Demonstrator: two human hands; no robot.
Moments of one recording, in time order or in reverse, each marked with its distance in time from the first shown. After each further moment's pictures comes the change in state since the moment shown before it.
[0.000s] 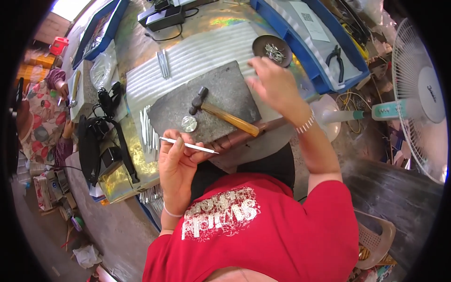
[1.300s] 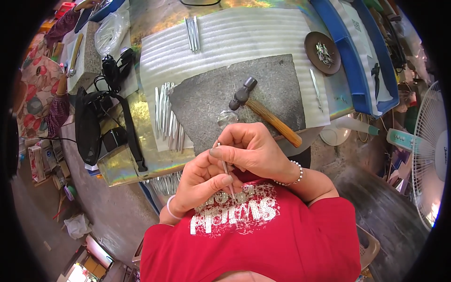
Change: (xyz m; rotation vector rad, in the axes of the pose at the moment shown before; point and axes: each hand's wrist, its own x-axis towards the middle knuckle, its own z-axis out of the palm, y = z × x) left_hand -0.017 0.031 -0.031 0.382 -0.186 -0.396; right_hand -0.023 -0.126 0.049 1.503 -0.611 0.578
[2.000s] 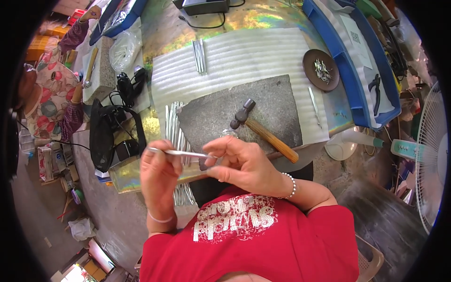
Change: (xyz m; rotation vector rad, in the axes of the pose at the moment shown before) left_hand -0.003 0.055 -0.024 -0.160 0.386 0.432; right_hand 0.000 -0.001 -0.005 -0.041 -0.124 -0.216
